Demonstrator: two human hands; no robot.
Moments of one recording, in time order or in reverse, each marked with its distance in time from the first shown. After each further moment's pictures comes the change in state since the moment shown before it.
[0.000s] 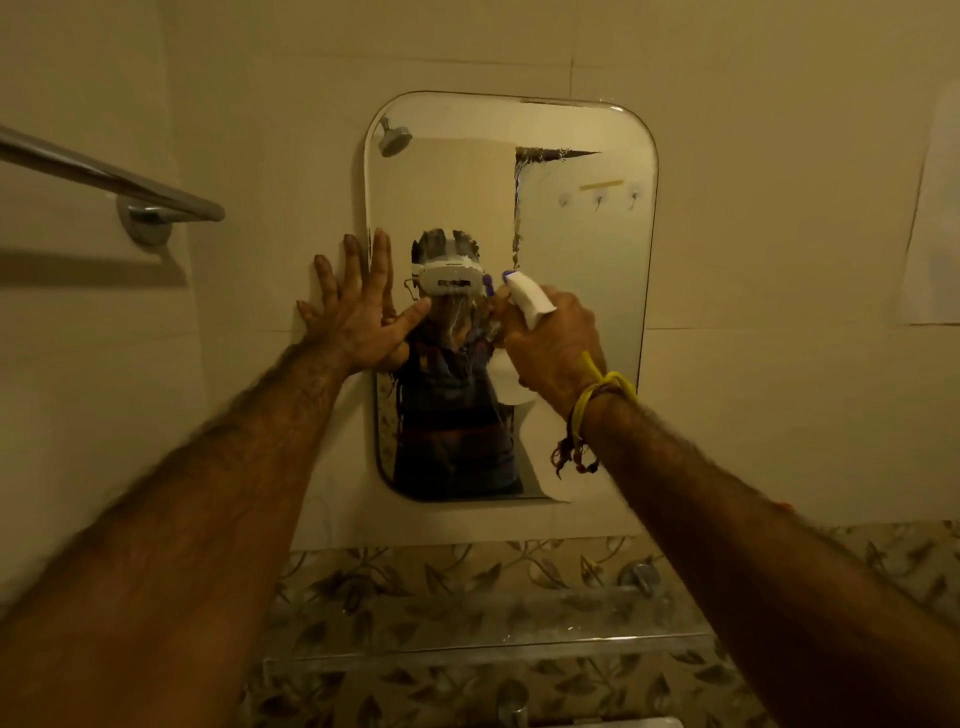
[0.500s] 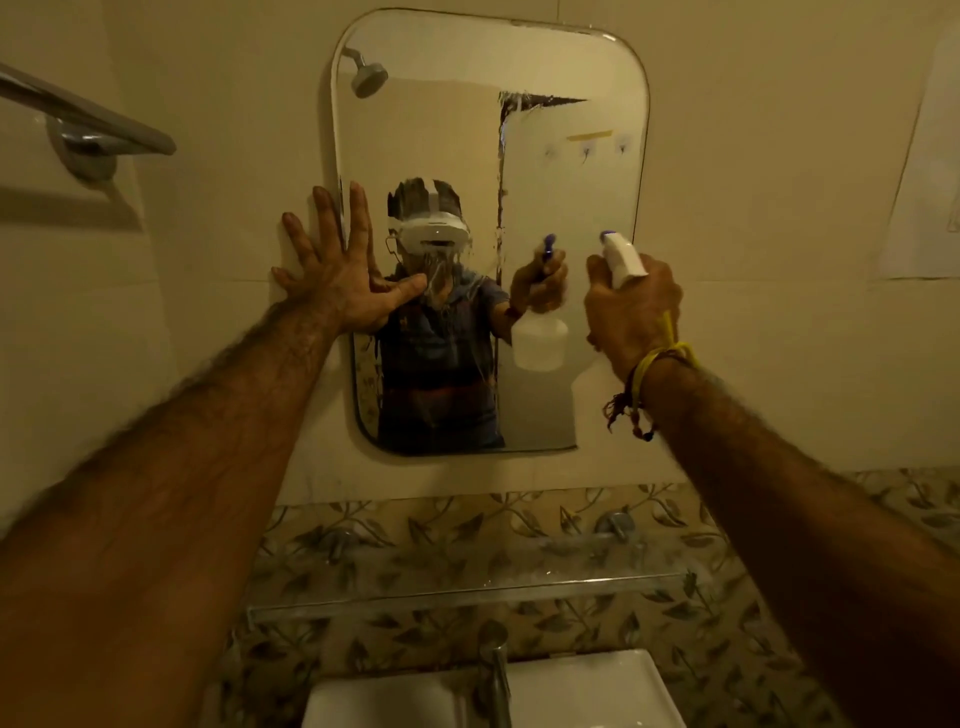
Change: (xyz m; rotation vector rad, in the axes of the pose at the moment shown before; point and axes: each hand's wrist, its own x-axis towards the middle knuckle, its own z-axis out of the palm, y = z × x) left_hand -0.011 0.012 0.011 0.044 -0.064 -0.068; right_hand -0.002 0.052 -0.052 -0.027 0.315 0.255
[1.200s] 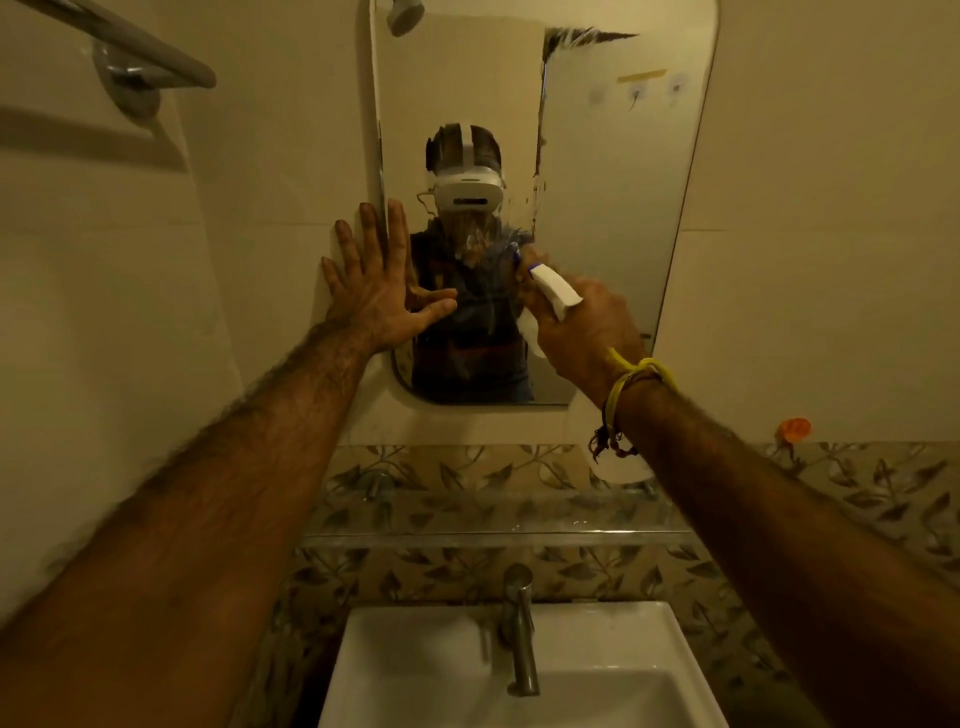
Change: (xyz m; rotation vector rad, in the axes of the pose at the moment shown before) left_hand -0.048 -0.028 0.048 0.067 -0.024 0.071; right_hand -0.070 0.025 0.039 -0.171 -0.365 -0.363
